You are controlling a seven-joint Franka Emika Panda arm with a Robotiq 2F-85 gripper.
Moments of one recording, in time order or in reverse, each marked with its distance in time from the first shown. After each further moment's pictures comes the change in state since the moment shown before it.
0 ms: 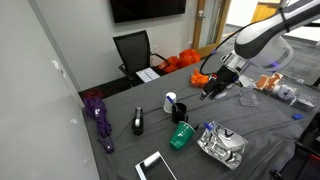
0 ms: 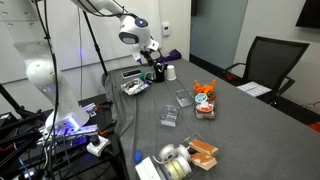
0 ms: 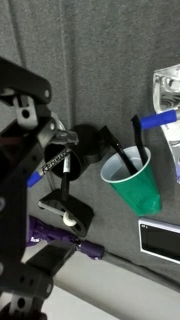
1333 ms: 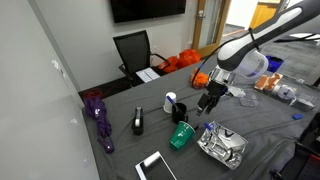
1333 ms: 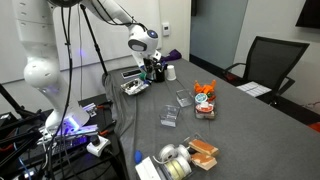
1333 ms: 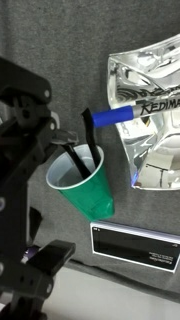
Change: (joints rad) arm -0.111 0.207 0.115 0.136 -0.102 -0.177 0.026
